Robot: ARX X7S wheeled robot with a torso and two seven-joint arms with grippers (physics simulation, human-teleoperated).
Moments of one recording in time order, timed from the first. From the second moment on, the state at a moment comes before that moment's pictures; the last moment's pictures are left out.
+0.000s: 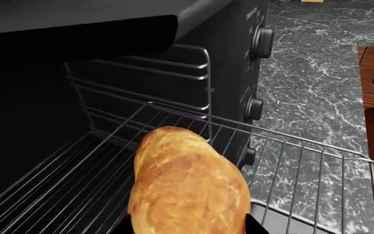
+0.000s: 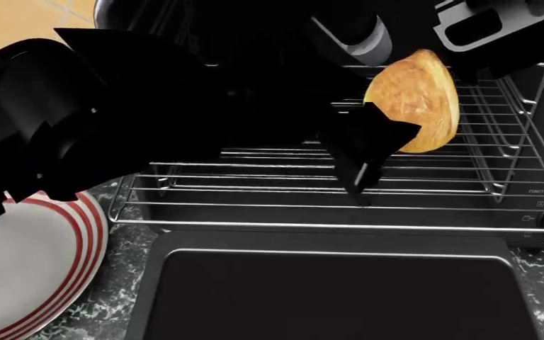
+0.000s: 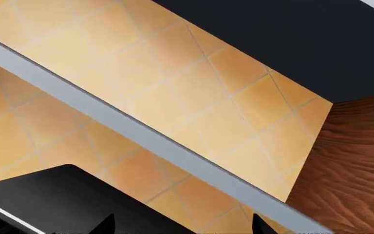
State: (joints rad) left arm -1.76 0.00 1.54 -0.73 -1.53 -0.44 0.26; right arm 2.05 0.95 -0.48 -0.49 1.98 1.37 0.99
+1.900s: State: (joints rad) left arm -1.95 -1.18 1.36 0.54 -1.88 -0.53 -0.56; right arm 2.15 0.91 -0.56 -0.47 2.02 1.33 1.03
